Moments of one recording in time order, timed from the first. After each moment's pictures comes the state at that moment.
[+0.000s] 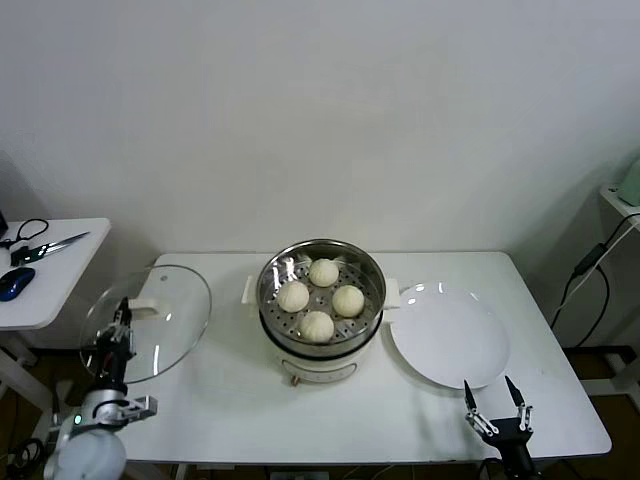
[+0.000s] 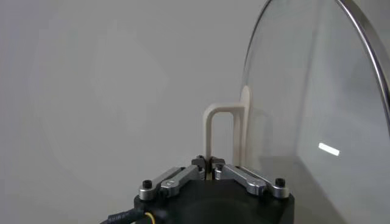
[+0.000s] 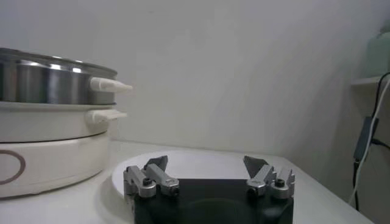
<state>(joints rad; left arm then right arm) 1.41 -1.17 -0.69 -1.74 1.06 0.11 -0.27 -1.64 1.25 0.63 1.60 0.28 0.52 -0.11</state>
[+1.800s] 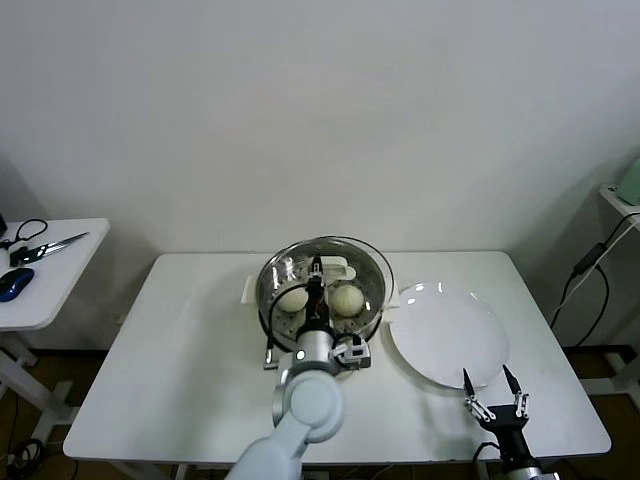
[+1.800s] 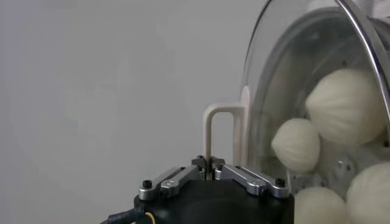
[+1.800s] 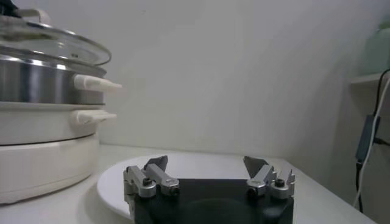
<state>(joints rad) 0.98 -1.50 0.12 -1.79 1.55 0.68 0.24 -1.55 1.23 0.59 1.52 0.30 0.54 -0.09</state>
